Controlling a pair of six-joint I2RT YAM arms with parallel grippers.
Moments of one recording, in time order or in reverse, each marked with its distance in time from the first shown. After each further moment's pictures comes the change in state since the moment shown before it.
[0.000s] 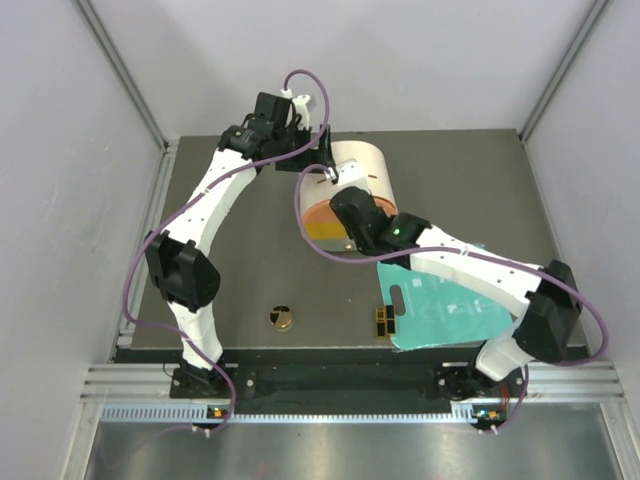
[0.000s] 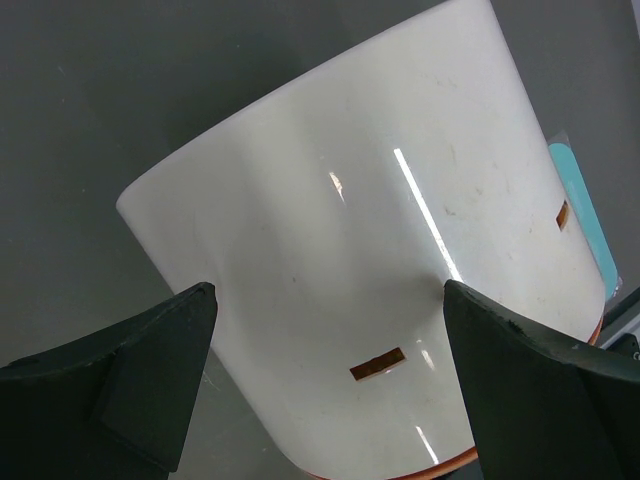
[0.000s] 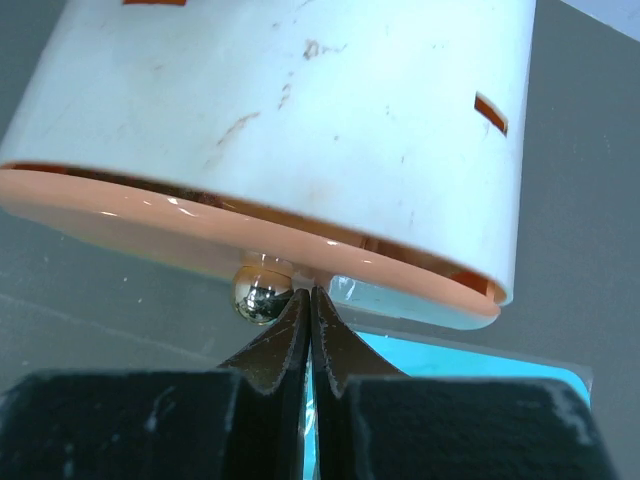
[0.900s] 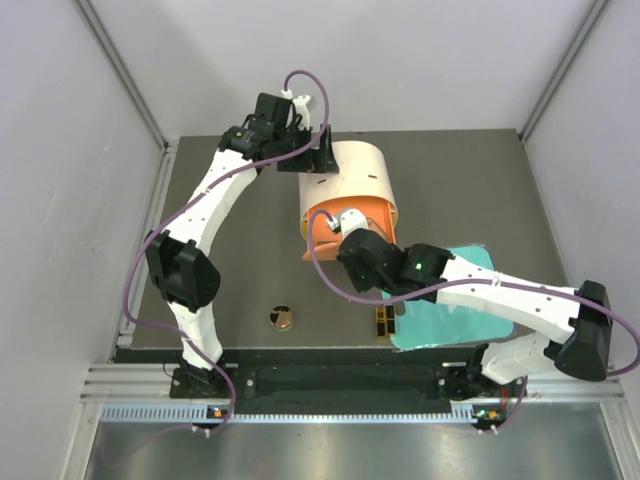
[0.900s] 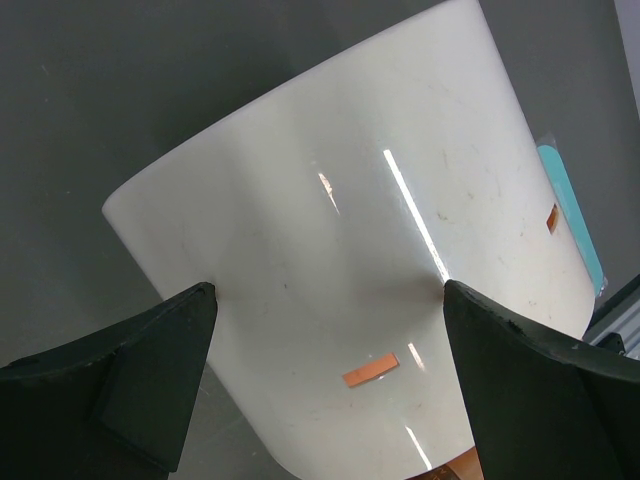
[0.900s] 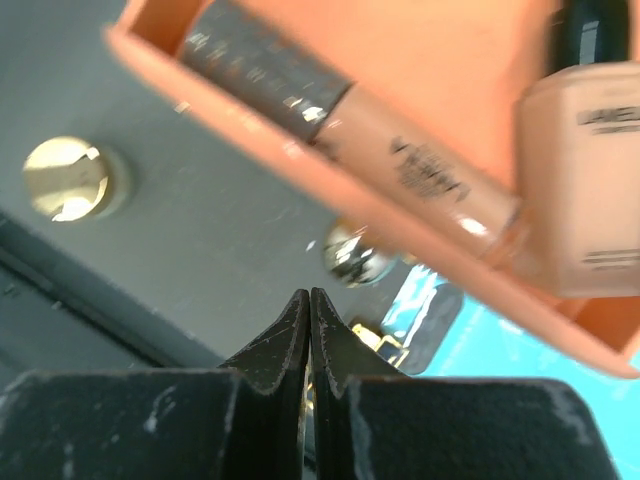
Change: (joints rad) left arm 0.000 0.000 -0.010 0.018 0.018 -0.019; right arm 0.169 -0.196 -0.155 -0.218 -0.309 0.164
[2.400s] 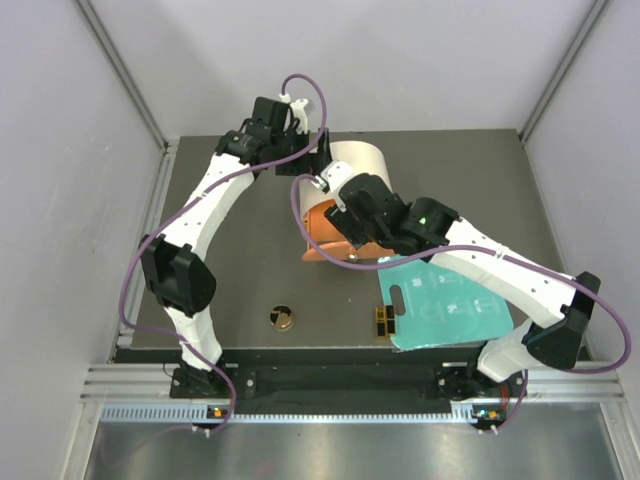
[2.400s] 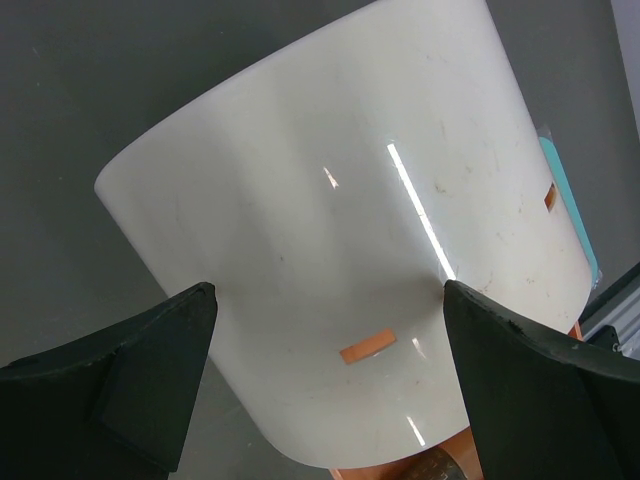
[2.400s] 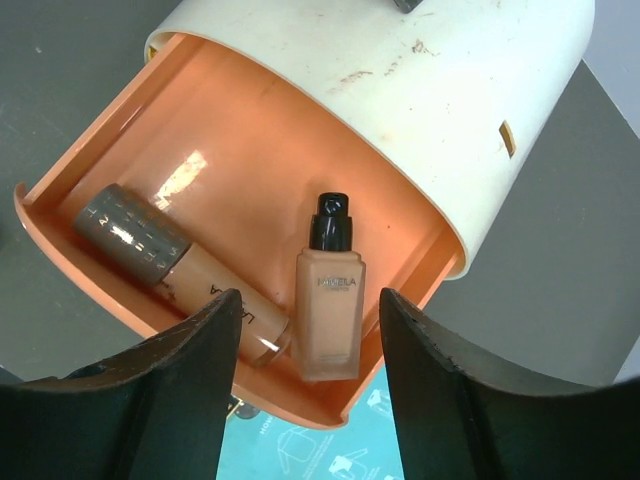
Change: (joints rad) left arm 0.001 -0.045 -0.066 0.021 0.008 -0.009; right arm -0.137 0.150 0.394 -0.144 0.082 -0.420
